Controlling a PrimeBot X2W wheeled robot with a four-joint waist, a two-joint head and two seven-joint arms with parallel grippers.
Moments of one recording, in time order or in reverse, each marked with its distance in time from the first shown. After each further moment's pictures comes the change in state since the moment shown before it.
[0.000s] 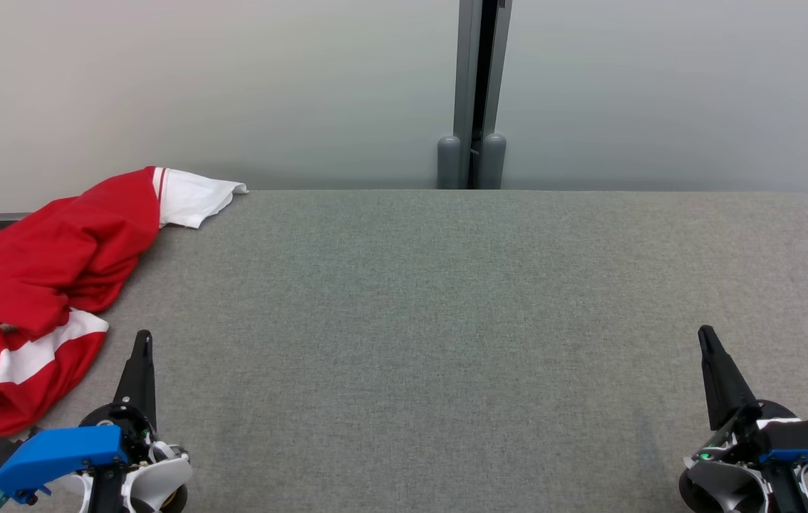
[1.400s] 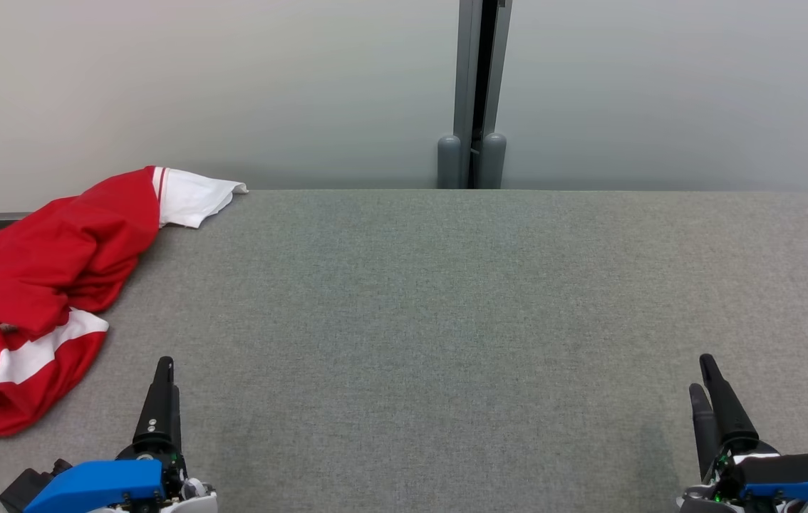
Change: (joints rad) left arm 0.081 -0.011 -0.069 -0.001 0.092 0.000 -0.082; right arm 0.064 0.008 0.025 0.032 -0.118 -0.002 -0.081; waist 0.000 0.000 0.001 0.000
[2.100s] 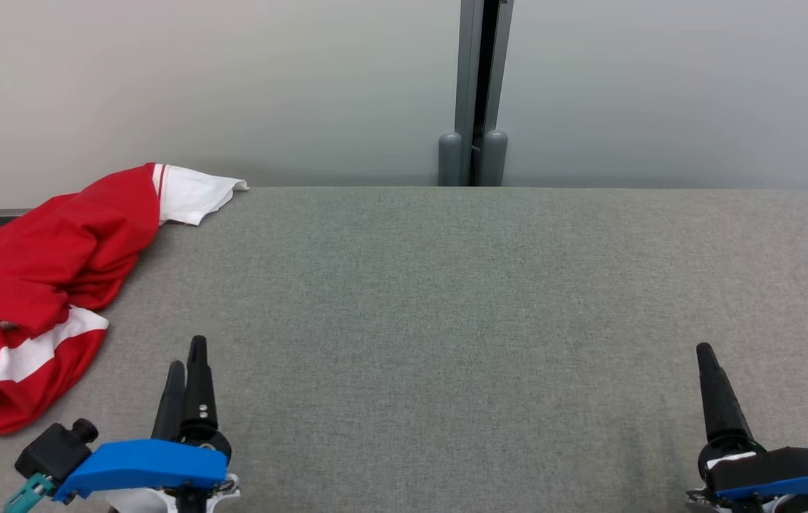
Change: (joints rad) left arm 0.002 0.002 -0.084 -0.090 0.487 0.070 -0.080; right arm 0.027 -0.001 0.004 -0.087 -0.454 0.000 -0.081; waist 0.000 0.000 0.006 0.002
